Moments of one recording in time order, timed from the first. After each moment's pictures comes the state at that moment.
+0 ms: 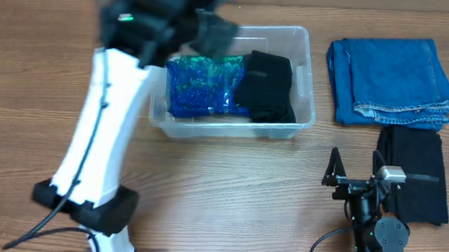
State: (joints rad) left arm -0.38 1.92 2.43 -1.36 -0.07 0.11; right arm -0.01 0.01 0.02 -0.03 -0.06 0.20
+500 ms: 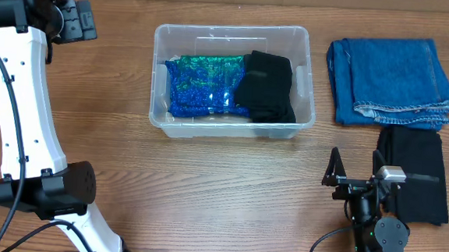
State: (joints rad) left arm 0.17 1.96 2.43 -1.50 -0.16 -0.11; right arm -0.01 0.01 0.02 -0.03 -0.06 0.20
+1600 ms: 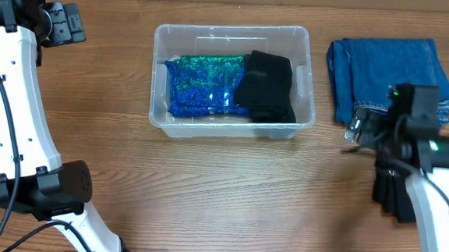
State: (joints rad) left arm 0.22 1.97 2.41 -1.51 -0.18 -0.11; right arm -0.03 1.25 1.15 -1.00 0.14 0.27
